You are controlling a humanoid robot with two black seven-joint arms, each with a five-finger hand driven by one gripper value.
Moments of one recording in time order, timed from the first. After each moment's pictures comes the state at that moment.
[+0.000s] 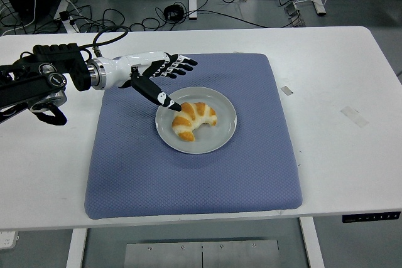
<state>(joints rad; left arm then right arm) -1.27 0.52 0.03 -1.20 0.56 -0.17 -0.08 -0.13 0.00 0.08 0.14 -0.11 -0.14 0.25</state>
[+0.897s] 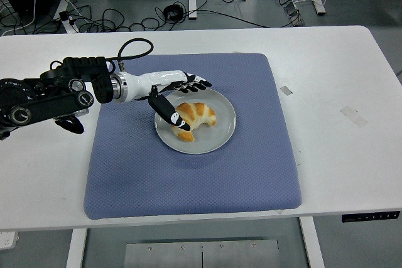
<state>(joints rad) -1.27 0.42 0.09 -1.18 0.71 -0.12 -0.07 -0.13 0.00 0.08 0.14 -0.11 -0.14 0.25</state>
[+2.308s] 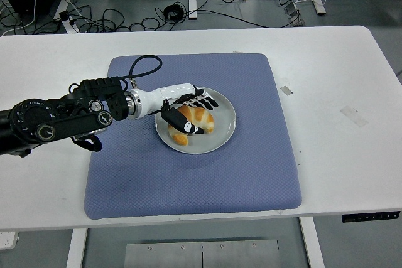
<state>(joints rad) -1.19 0.33 0.09 -1.13 0.70 -0.02 -0.08 -0.13 0.00 0.08 0.14 -0.11 -0.14 0.25</state>
